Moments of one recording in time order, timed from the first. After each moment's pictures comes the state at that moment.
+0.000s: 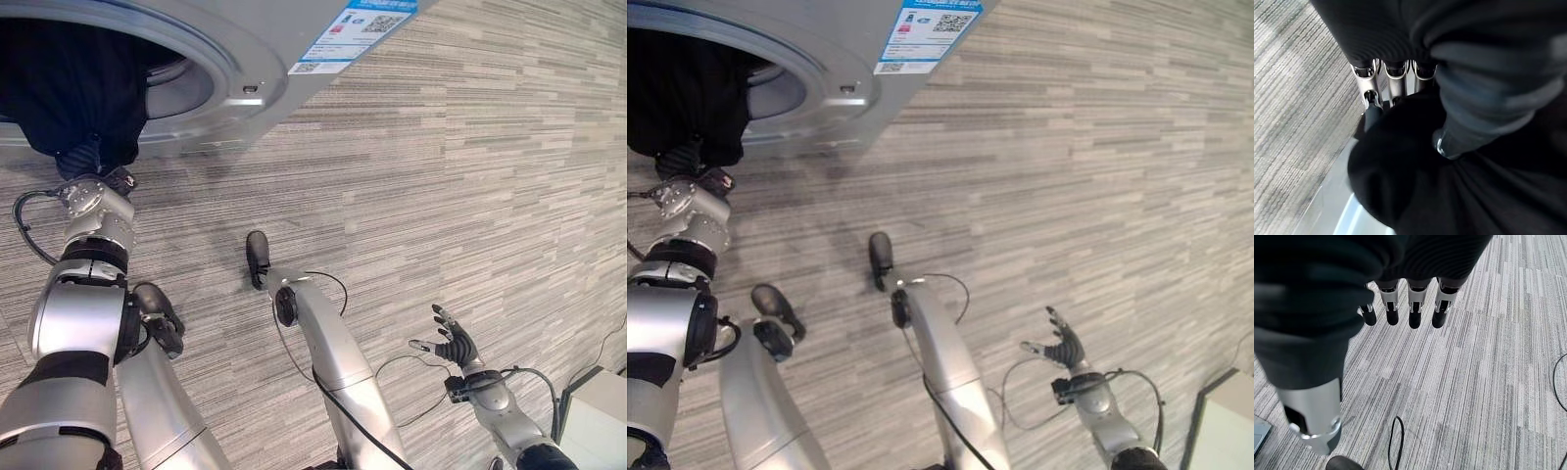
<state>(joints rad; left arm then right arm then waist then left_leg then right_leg) -1.16 0.65 -0.15 1.30 -0.93 -0.15 0.31 -0.02 -0.54 0.35 0.58 0.20 -0.27 -0.17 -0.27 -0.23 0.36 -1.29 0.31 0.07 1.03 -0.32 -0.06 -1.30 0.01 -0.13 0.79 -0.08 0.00</state>
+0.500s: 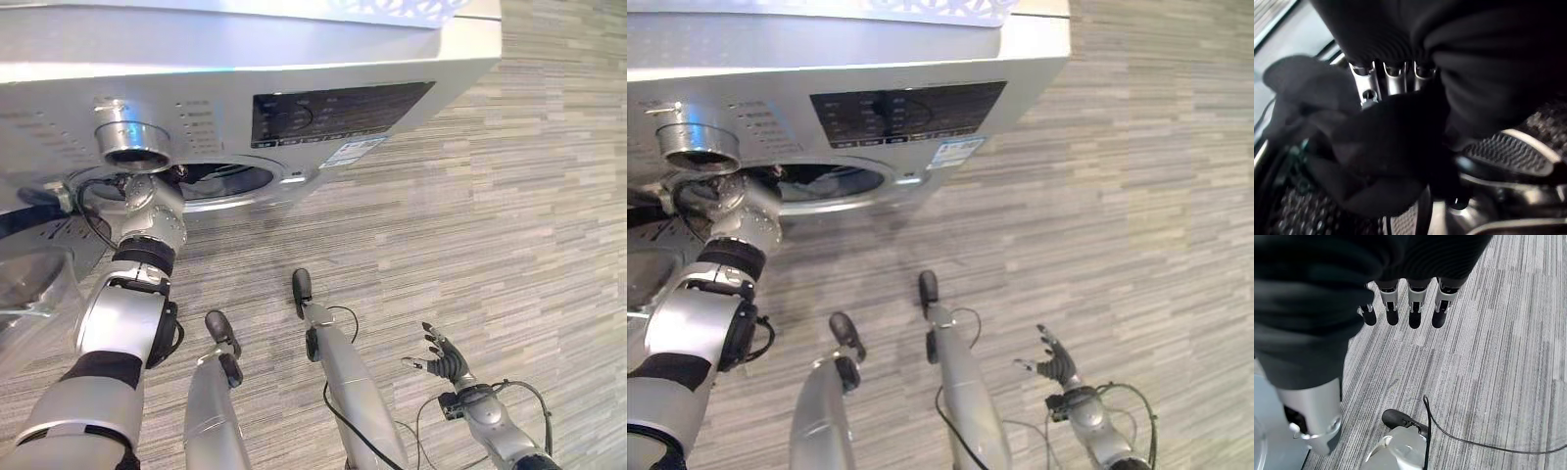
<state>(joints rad) -1.14 0.51 -0.18 1.15 -1.00 -0.28 0.32 0.00 -0.51 0.40 0.64 0.20 -0.28 -0.15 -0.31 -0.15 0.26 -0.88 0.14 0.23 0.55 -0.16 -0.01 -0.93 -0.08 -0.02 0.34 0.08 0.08</state>
